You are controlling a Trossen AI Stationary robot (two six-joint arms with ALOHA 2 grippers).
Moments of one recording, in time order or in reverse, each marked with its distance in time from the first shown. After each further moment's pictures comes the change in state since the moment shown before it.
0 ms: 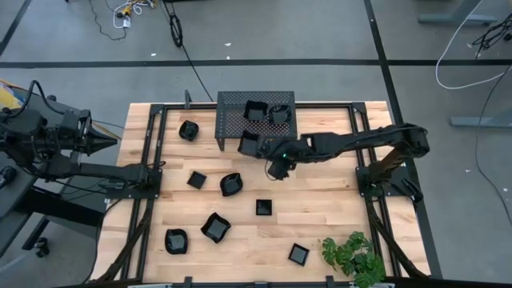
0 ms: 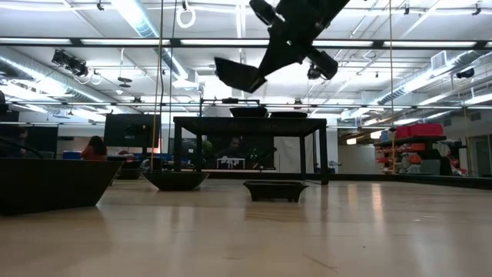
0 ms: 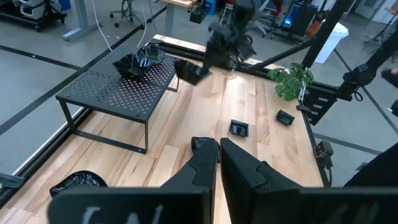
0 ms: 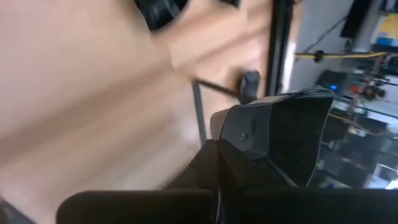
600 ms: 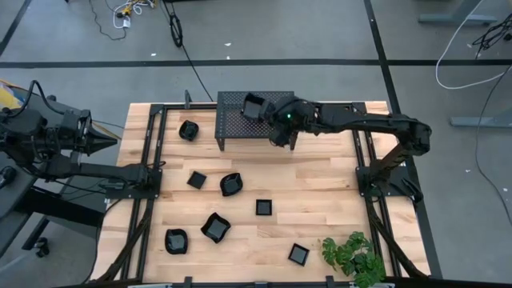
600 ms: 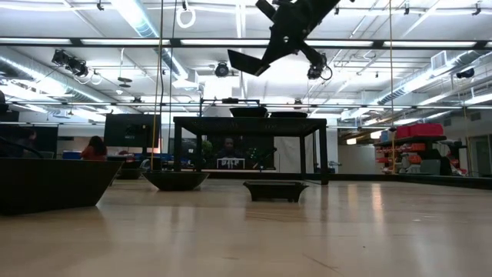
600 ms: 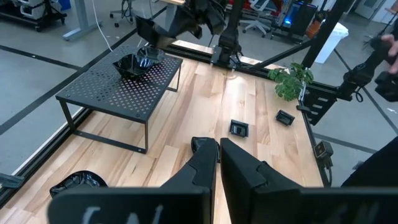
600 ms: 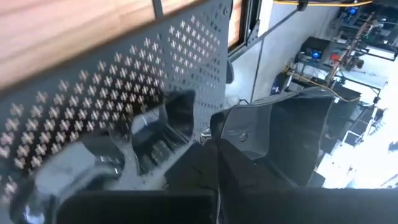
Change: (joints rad) left arm 0.000 0.000 0.000 0.000 0.000 0.000; right arm -0.229 -0.021 0.155 -0.060 -0.014 -0.226
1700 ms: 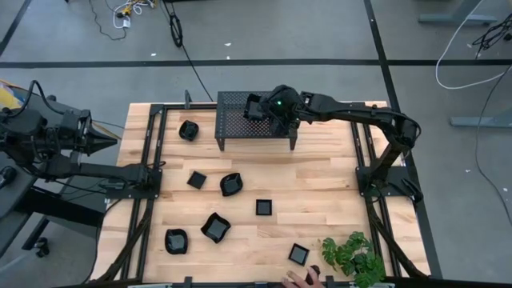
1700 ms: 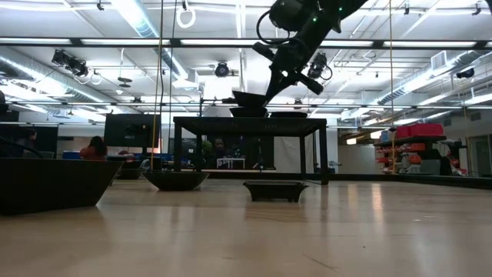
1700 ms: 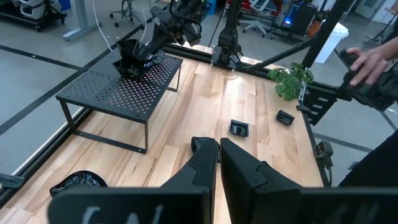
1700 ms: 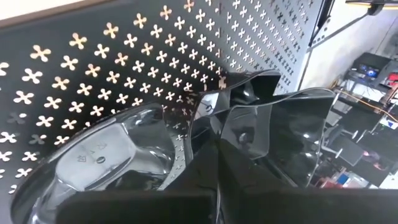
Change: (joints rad) left arm 0.000 0.000 0.000 0.000 0.000 0.000; right arm -0.149 0.127 0.019 -0.062 -0.128 -0.115
